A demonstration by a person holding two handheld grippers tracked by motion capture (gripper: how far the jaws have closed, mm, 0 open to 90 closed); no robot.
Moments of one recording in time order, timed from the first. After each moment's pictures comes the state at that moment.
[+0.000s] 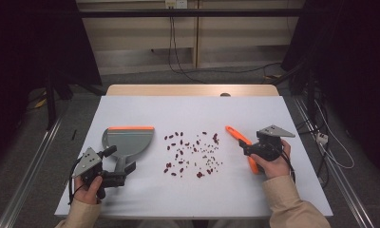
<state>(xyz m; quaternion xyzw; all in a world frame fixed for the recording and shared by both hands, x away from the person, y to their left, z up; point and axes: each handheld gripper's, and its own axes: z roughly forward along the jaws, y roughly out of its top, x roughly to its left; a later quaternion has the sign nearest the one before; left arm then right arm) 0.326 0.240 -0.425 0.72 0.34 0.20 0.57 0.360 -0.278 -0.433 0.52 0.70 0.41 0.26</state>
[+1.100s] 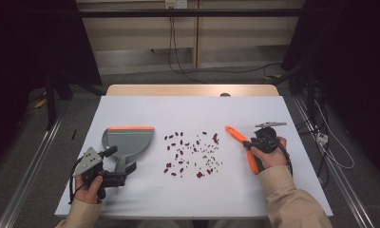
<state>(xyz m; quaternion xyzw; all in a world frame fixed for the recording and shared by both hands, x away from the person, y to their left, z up) 0.327 0.239 -0.427 0.72 0.34 0.19 0.57 0.391 -0.284 -0.447 0.58 0.73 0.30 0.17</state>
